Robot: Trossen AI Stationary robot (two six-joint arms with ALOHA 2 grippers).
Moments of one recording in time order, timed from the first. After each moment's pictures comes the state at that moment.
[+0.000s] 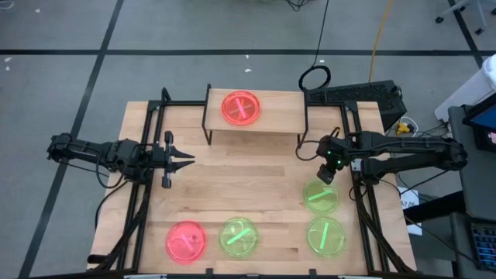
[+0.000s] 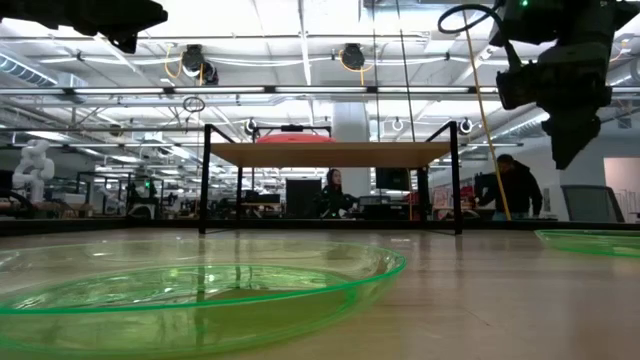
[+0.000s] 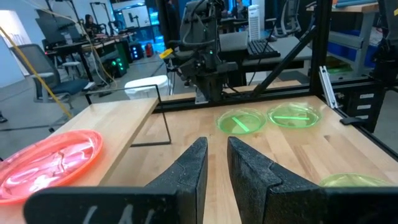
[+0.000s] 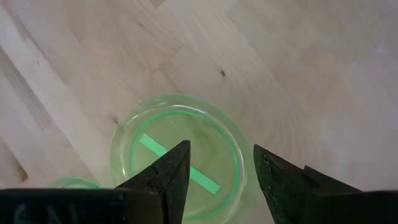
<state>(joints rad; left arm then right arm) -0.21 0.42 0.42 -0.08 -0.23 0.13 -0.16 0.91 0.66 -1.00 -0.14 0.56</state>
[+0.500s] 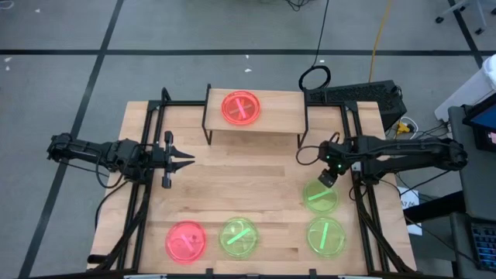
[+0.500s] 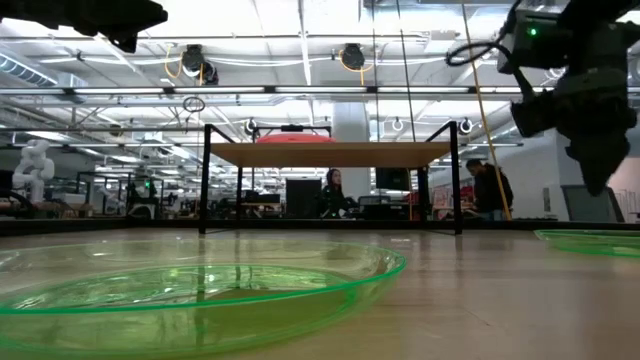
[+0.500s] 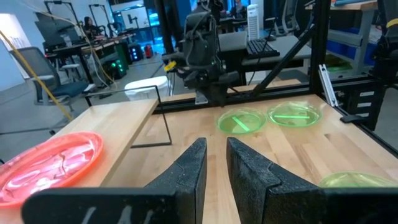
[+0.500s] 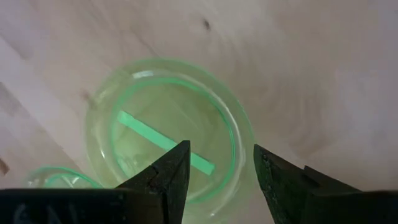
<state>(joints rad) -0.21 0.42 0.42 -0.08 -0.23 0.15 -0.16 0.91 0.54 -0.98 -0.20 0.63</state>
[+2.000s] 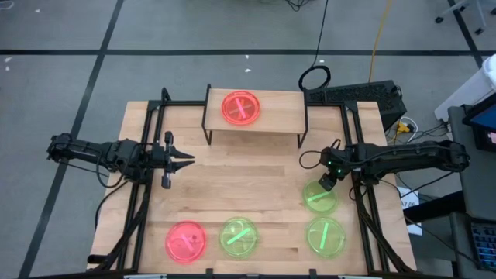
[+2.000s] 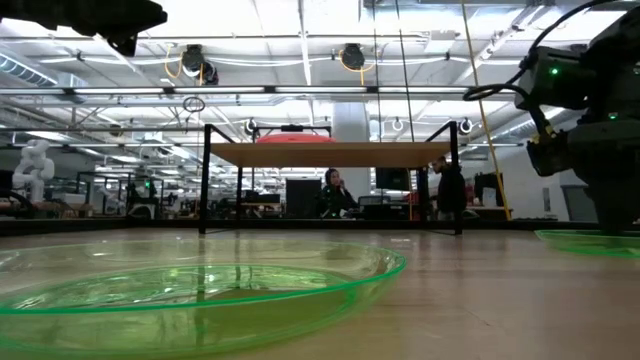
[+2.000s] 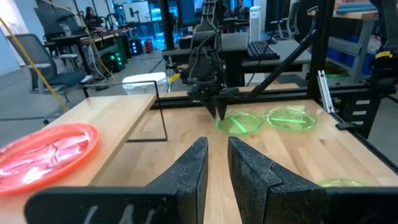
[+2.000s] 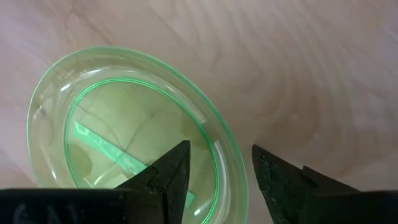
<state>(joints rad) -0.21 0.42 0.42 -0.08 -0.23 0.08 -0.16 0.89 0.28 -0.73 -0.21 0.70</state>
